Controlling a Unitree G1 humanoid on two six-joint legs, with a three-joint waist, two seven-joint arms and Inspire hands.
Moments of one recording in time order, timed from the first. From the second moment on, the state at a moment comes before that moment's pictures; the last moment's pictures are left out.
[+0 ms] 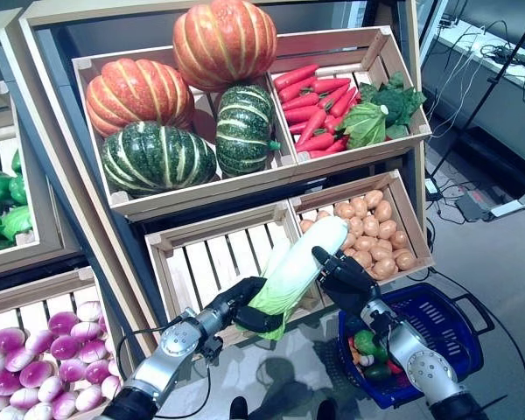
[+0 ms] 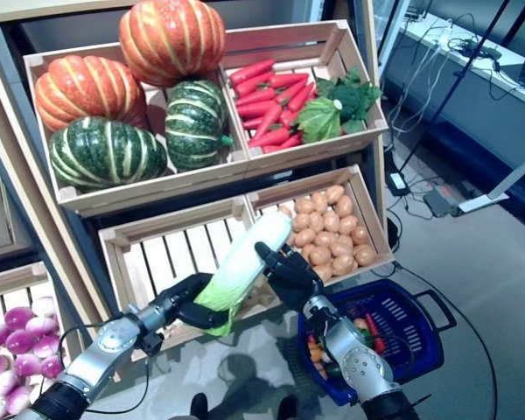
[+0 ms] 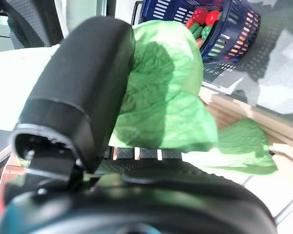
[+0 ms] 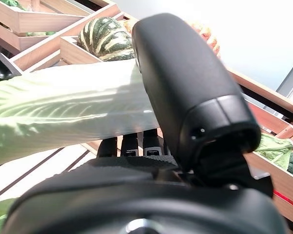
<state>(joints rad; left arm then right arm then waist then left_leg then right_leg) -0.08 0.52 -0.39 0.27 -0.23 -0.07 -0.30 -0.04 -0.37 0.25 0.10 1.30 0.17 0.22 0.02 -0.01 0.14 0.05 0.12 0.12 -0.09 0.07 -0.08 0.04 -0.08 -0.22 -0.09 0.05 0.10</state>
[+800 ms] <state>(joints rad) -0.03 0.47 -0.30 0.27 -0.39 -0.03 -0.31 -0.01 -0.27 0.10 0.10 1.32 -0.05 0.21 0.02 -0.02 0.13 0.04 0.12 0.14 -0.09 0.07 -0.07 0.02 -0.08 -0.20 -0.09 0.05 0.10</state>
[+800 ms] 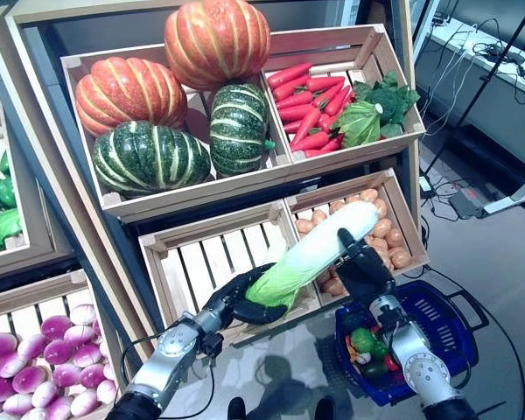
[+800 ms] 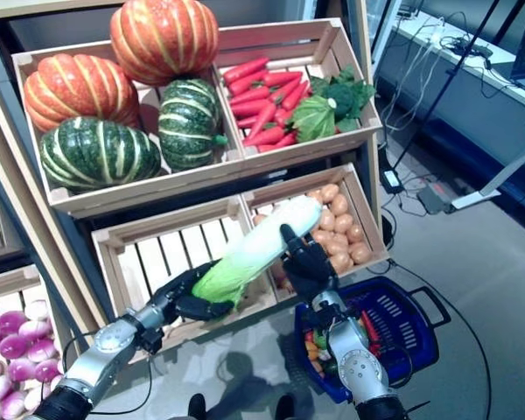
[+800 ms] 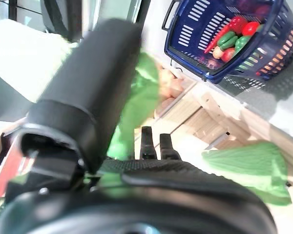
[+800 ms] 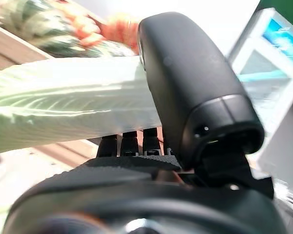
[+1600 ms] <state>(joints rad) -0.02 0.49 -0.22 0.26 -0.45 -0.02 -0.25 0.00 -0.26 -0.14 0.39 1.30 -0.35 -0.19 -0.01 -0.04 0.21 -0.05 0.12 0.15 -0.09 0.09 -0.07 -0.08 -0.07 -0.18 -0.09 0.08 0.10</state>
